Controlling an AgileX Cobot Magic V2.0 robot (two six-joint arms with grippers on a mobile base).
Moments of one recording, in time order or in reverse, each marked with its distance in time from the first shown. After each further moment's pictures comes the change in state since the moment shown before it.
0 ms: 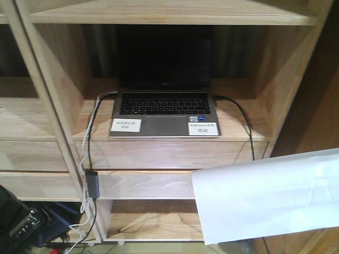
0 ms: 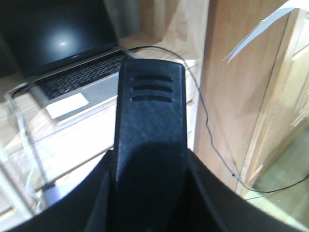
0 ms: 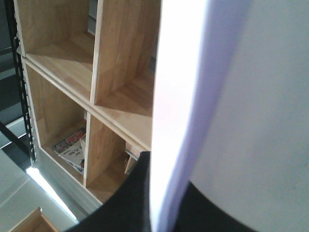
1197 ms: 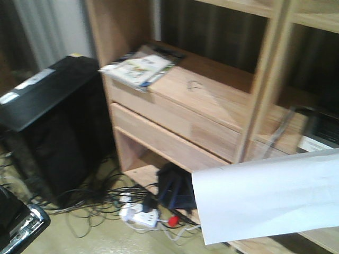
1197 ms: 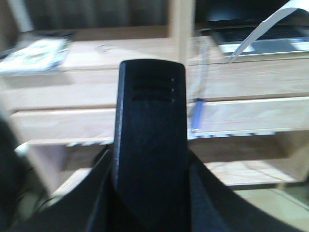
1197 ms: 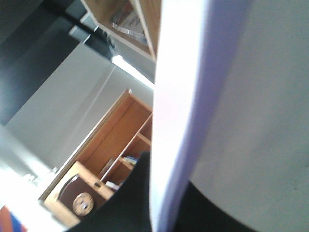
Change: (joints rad) left arm 0.000 0.000 0.000 0.000 0.000 0.000; right arm 0.000 0.000 0.000 0.000 -0.001 0.000
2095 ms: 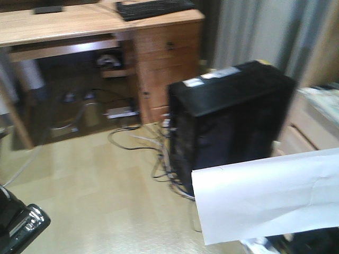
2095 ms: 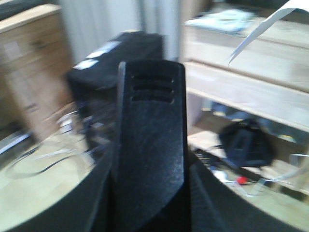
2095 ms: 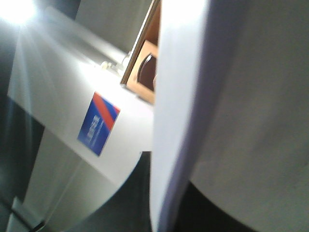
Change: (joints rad) left arm 0.000 0.000 0.000 0.000 0.000 0.000; right arm 0.000 0.000 0.000 0.000 0.000 0.000
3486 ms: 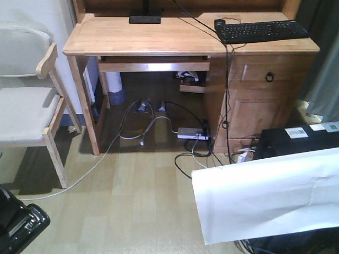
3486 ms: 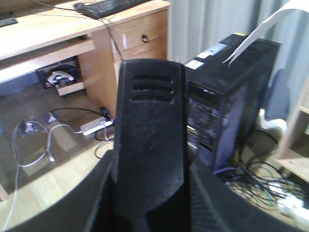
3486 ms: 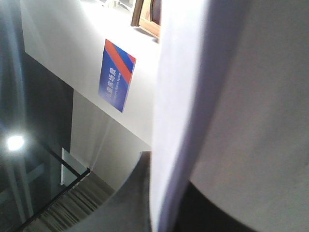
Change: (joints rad) left arm 0.000 -0.003 0.000 0.000 0.000 0.000; right arm 0.000 0.000 0.000 0.000 0.000 0.000
